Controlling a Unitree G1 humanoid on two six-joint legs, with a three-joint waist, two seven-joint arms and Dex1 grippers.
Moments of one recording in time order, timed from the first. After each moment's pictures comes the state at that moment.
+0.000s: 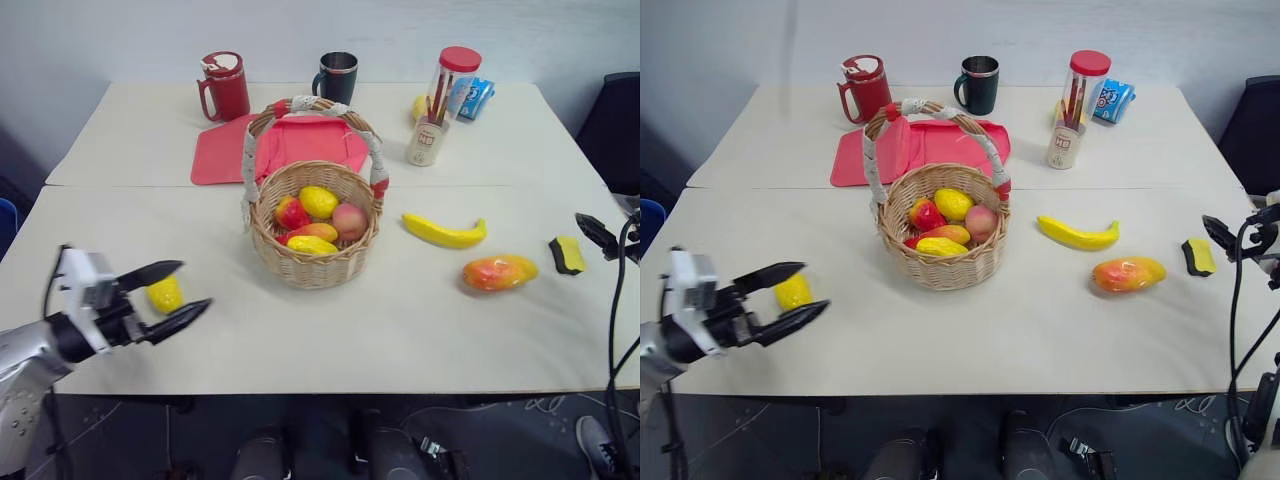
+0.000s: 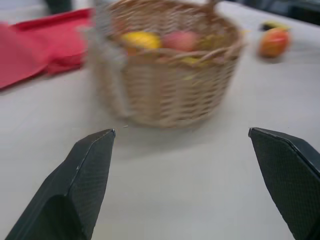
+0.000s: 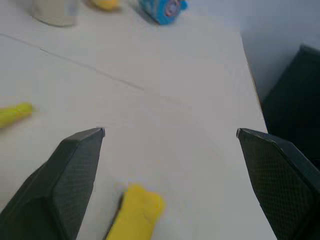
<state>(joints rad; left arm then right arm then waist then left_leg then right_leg) 0.20 0.76 0.63 -0.32 -0.69 0.44 -0.86 -0.63 -0.94 -0.35 0.90 0.28 -0.23 1.04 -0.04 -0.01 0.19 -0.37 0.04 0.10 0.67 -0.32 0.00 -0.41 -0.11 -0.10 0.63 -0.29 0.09</state>
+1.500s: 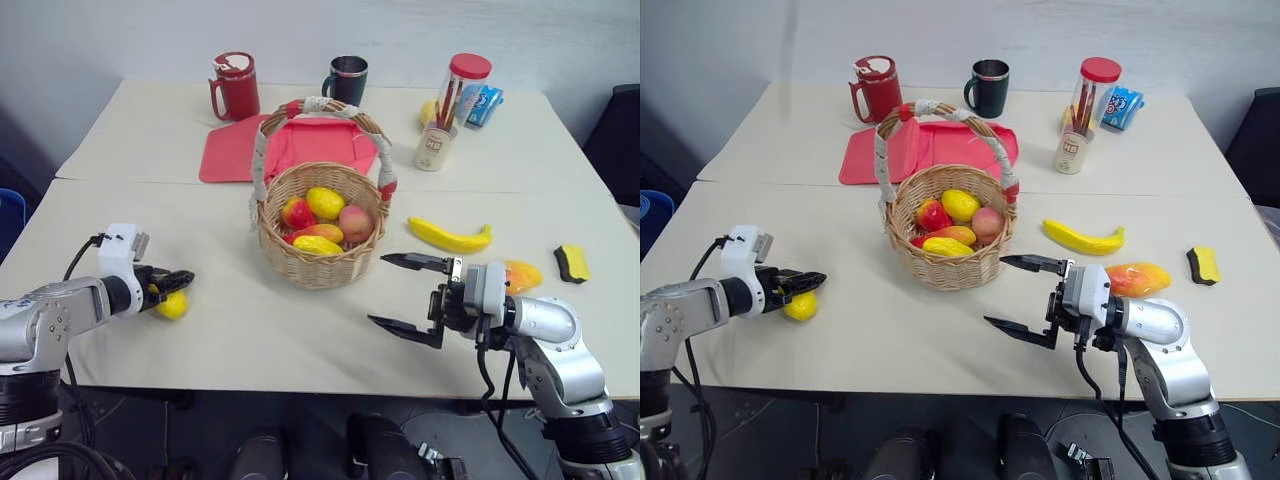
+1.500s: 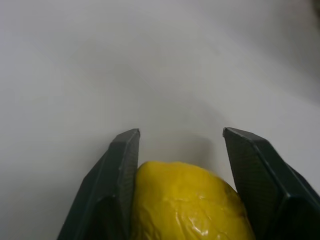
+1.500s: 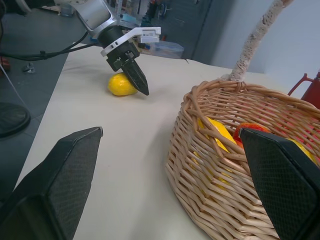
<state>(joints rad) -0.31 0.81 0.30 -0.09 -0.65 1.14 -0.35 -0.17 -0.58 0.00 -0.27 0.49 -0.04 1.09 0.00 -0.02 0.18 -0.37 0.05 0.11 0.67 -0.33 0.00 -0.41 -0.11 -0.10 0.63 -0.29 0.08</state>
